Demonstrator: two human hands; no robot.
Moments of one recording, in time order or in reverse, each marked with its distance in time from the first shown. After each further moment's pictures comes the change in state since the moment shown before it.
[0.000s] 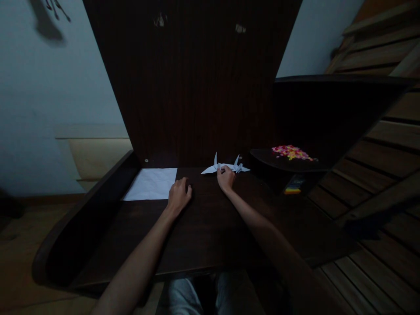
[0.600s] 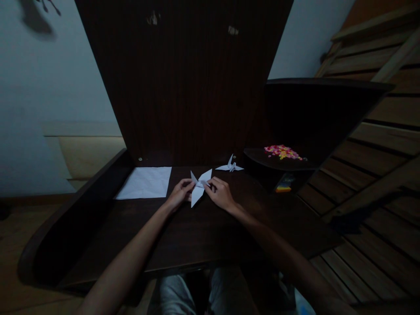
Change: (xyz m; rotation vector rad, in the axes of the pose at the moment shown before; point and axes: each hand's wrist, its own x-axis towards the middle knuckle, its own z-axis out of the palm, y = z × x) left_hand -0.003 0.023 0.005 -1.327 -0.399 -0.474; right_hand -0.053 -0.023 -0.070 0.275 -0.395 -0.388
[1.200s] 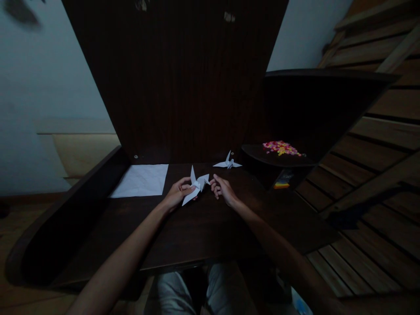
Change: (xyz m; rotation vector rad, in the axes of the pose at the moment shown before) left_hand -0.003 -0.005 0.002 0.017 -0.145 0.047; right_hand -0.007 0.032 -0.006 0.820 -0.100 0.657
